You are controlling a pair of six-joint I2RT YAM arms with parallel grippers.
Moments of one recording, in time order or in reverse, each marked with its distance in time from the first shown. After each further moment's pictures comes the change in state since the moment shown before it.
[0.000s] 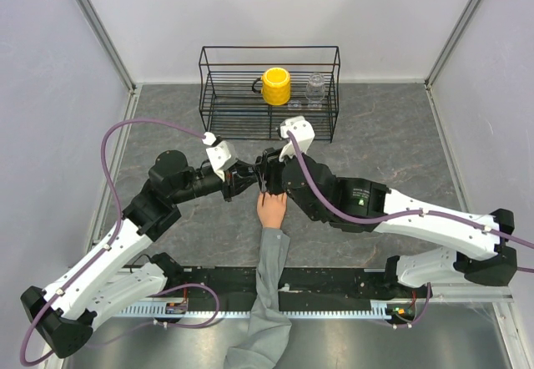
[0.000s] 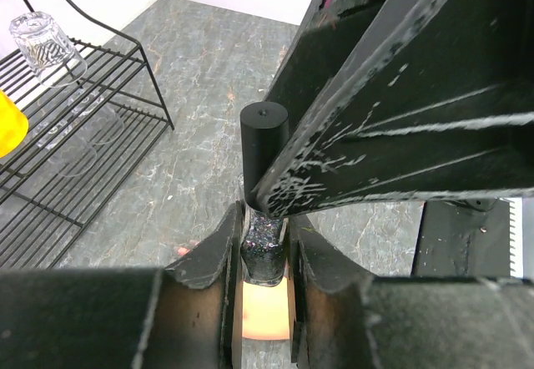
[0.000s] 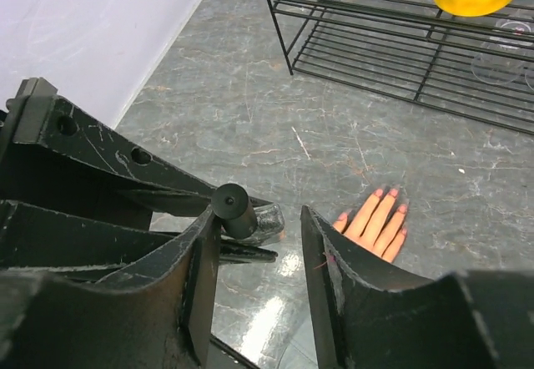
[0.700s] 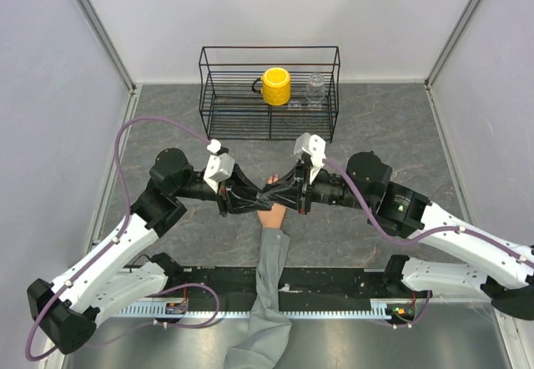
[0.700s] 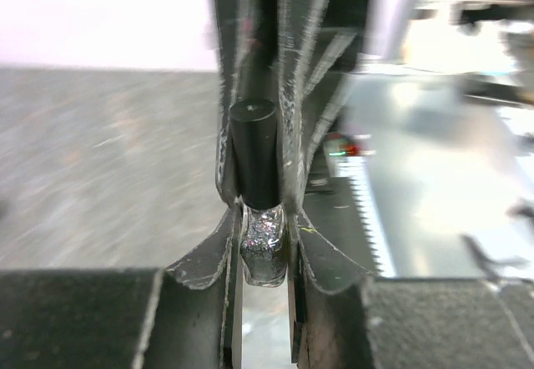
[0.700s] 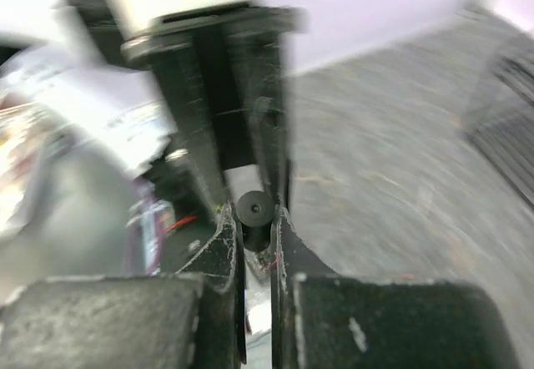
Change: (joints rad) left arm 0.020 0.029 -0.025 0.154 0.491 -0.126; right arm -0.179 -0.282 -0.318 0.307 -0.795 -0.361
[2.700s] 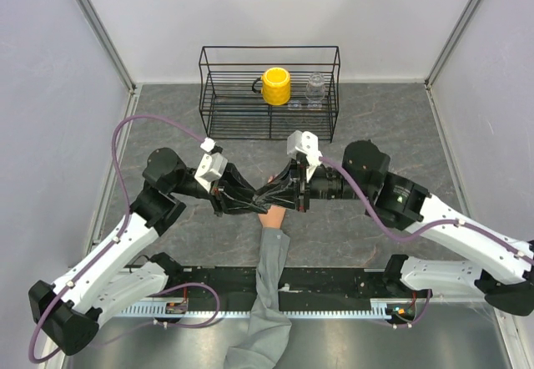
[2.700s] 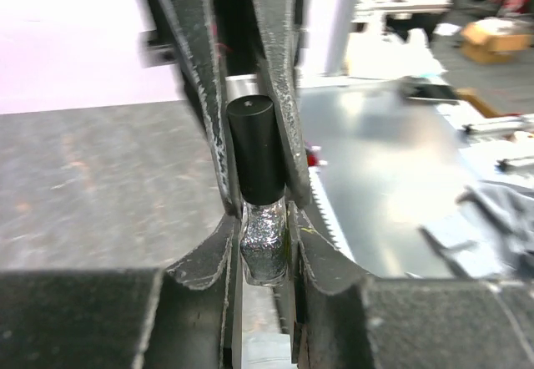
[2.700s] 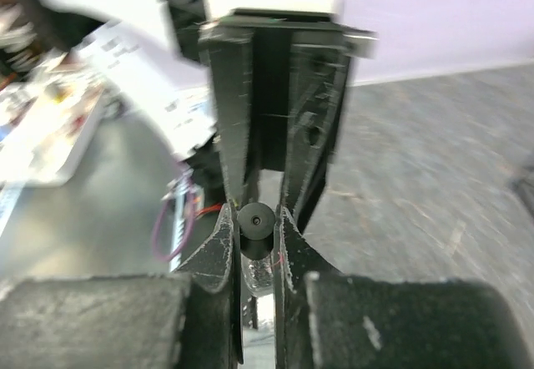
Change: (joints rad) left arm 0.037 0.018 -0.004 0.190 0.200 -0.141; right arm -0.056 0.039 0.098 -0.044 -0.283 -0.085
